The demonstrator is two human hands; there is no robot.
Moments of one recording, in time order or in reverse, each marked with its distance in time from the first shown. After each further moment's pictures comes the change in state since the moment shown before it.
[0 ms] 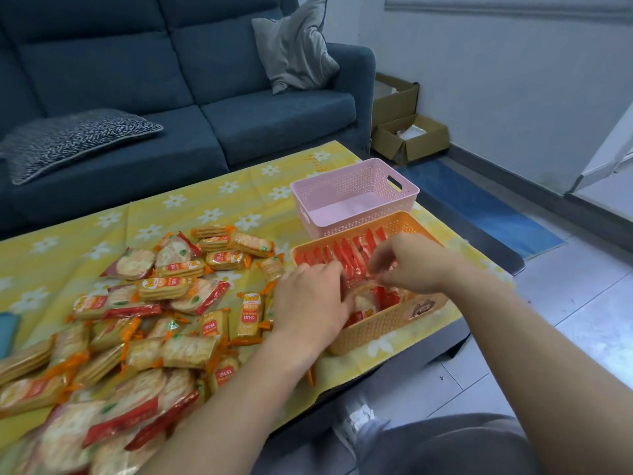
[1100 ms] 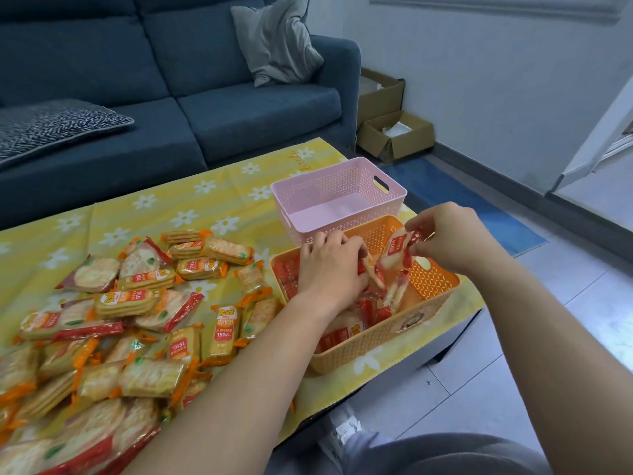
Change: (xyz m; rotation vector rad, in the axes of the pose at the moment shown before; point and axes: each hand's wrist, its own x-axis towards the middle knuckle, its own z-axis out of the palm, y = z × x) left_hand 0.081 0.025 0.047 -0.171 -0.089 0.053; right_hand 0.013 0.051 -0.033 0.085 0.296 0.258
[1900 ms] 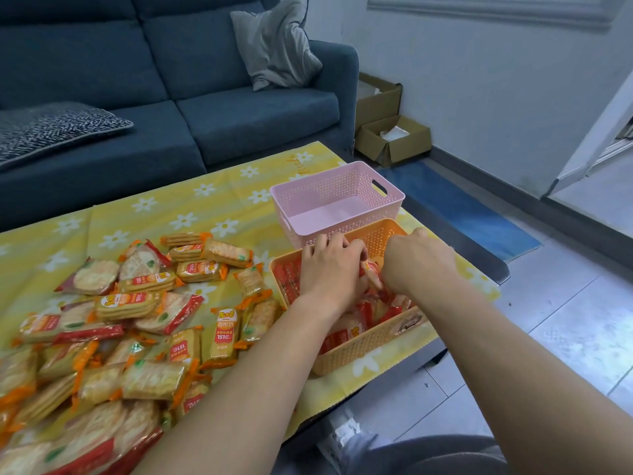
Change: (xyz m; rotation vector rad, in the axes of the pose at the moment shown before) left_hand -0.001 0.003 -0.001 0.062 0.026 0.029; right_hand -0.023 -0.048 0.033 -0.572 -0.098 0.077
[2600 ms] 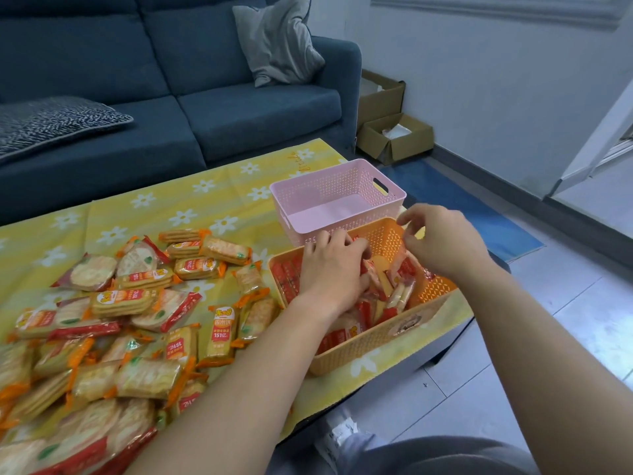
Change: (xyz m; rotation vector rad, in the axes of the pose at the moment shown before) left_hand 0.002 0.000 0.003 -0.022 0.025 0.027; right_hand 0.034 0.048 0.010 0.523 0.246 -0.103
